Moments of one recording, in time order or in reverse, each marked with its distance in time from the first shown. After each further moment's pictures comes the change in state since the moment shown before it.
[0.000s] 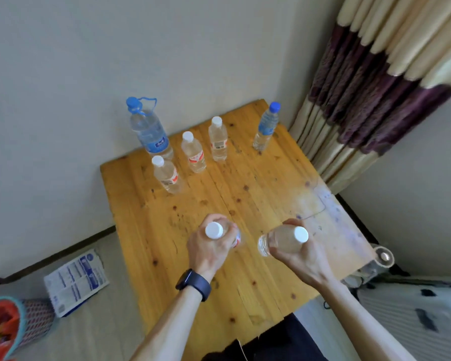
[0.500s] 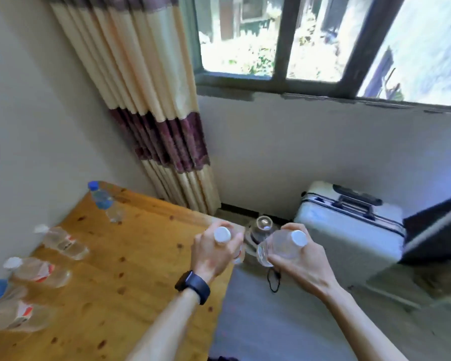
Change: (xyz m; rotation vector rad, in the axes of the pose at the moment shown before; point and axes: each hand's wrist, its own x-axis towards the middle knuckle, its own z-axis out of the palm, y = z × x) left_hand -0.166 0.138 0.185 0.236 -0.609 0.725; right_hand -0.235 0.101 -0.164 0.236 0.735 0.269
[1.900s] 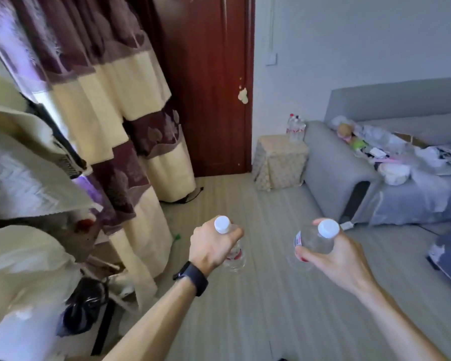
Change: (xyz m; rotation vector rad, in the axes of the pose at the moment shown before) left_hand -0.557 0.673 0.670 0.089 -1.524 1.234; right_hand -0.541 0.378 -0.608 -0.082 1.736 1.150
